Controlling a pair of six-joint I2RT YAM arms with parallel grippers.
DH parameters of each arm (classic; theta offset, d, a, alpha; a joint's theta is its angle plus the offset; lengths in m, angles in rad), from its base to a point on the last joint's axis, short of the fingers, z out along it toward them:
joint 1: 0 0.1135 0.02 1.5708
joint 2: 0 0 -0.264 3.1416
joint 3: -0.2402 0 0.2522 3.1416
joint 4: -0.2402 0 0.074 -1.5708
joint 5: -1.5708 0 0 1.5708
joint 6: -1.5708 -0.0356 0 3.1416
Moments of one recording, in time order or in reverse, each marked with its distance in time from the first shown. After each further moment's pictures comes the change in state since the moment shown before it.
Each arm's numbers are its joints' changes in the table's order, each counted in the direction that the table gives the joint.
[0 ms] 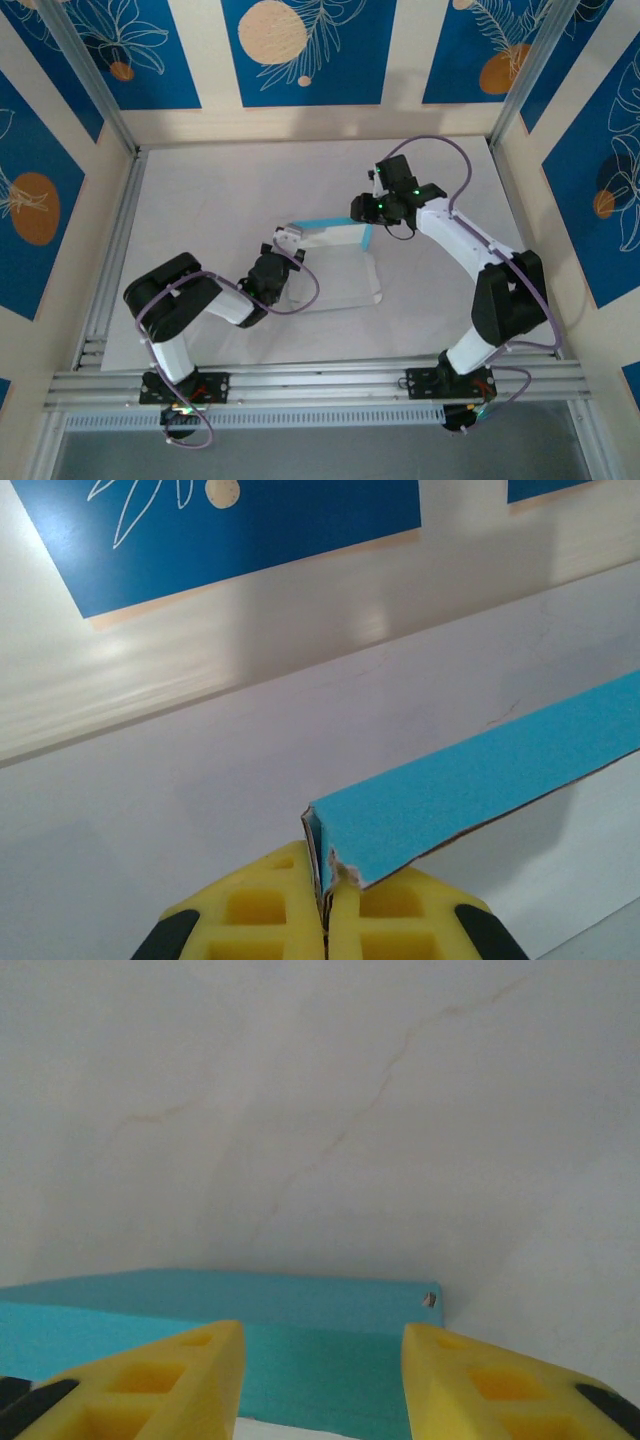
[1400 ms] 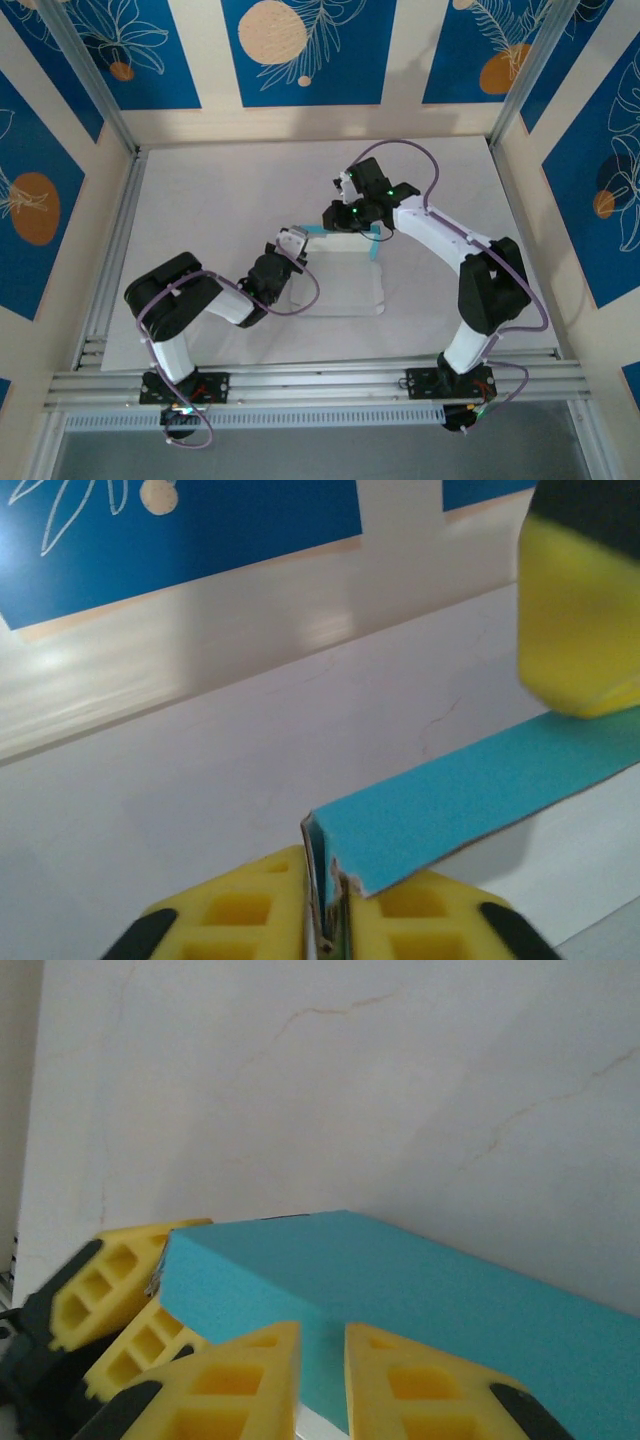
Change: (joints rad) left arm 0.000 -0.005 0.000 0.002 -0.125 0.005; right arm 0.123 -0.093 -0.069 0.020 0.246 -0.048
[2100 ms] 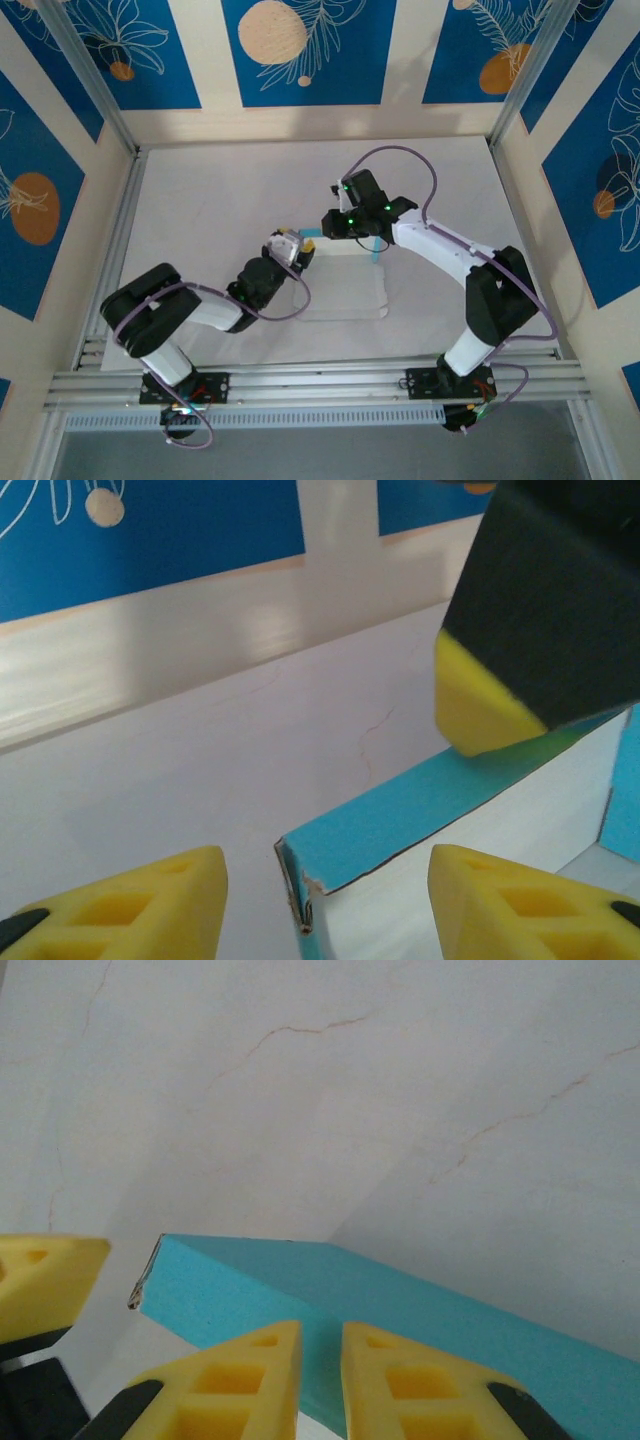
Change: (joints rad) left arm 0.000 0.169 0.077 -0.082 -0.138 0.062; right arm 0.065 0.076 0.109 0.113 -0.170 0.006
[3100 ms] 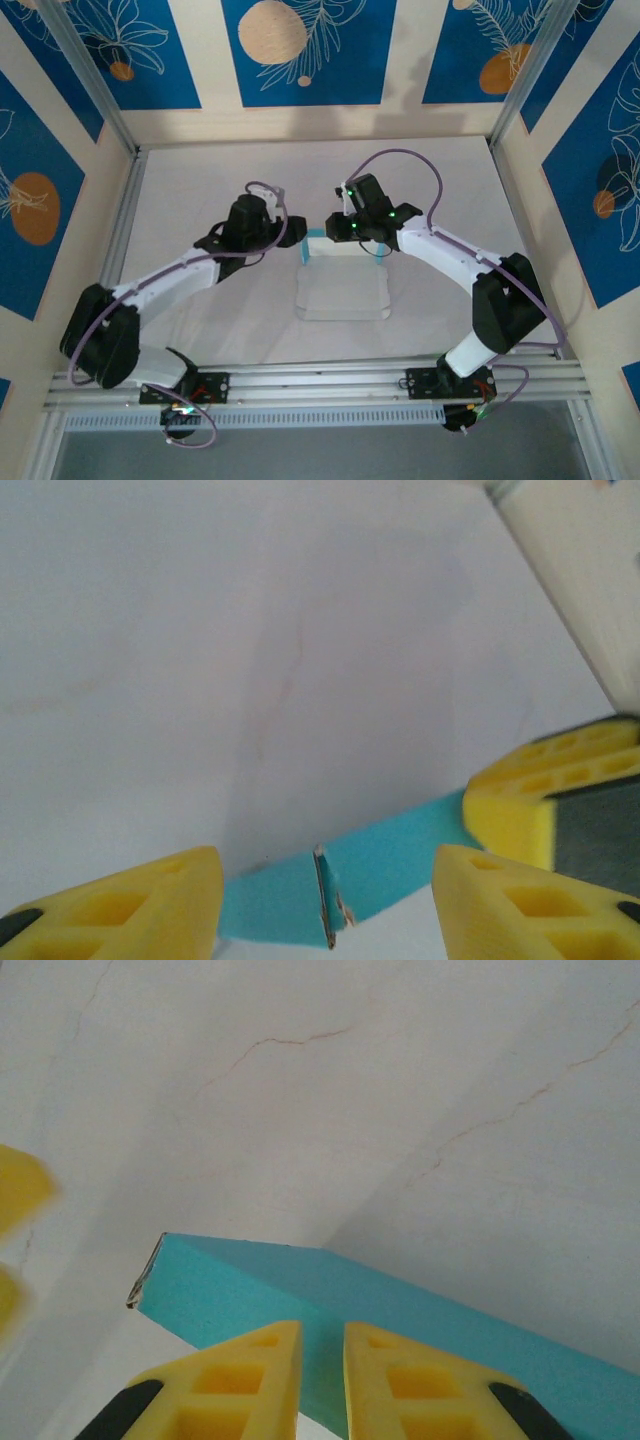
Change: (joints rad) left arm 0.234 0.188 -0.457 -1.139 -0.476 0.620; right arm 0.011 0.051 0.064 0.043 -0.041 0.008
